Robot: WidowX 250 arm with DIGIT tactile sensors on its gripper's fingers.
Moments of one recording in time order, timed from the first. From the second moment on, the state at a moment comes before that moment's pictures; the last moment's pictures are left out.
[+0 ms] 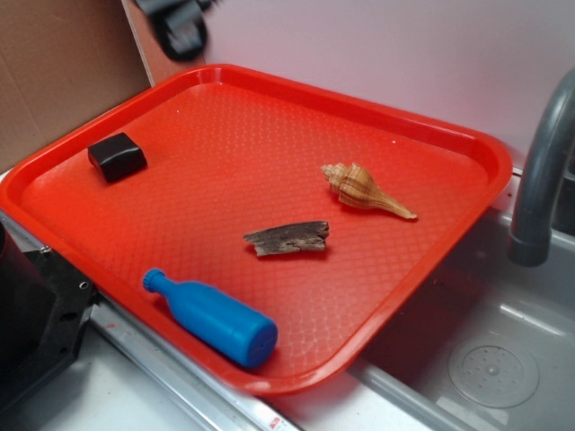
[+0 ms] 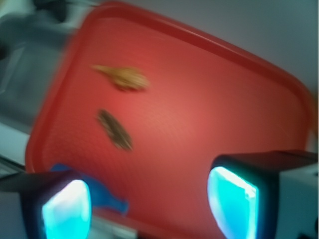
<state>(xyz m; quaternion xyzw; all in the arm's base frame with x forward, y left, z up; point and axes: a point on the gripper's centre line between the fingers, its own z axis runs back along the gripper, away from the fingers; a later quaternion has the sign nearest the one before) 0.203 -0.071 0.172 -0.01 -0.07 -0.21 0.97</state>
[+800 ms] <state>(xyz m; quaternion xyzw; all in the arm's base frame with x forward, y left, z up) 0.226 -0.081 0.139 -0.03 -0.06 -0.26 0.96</state>
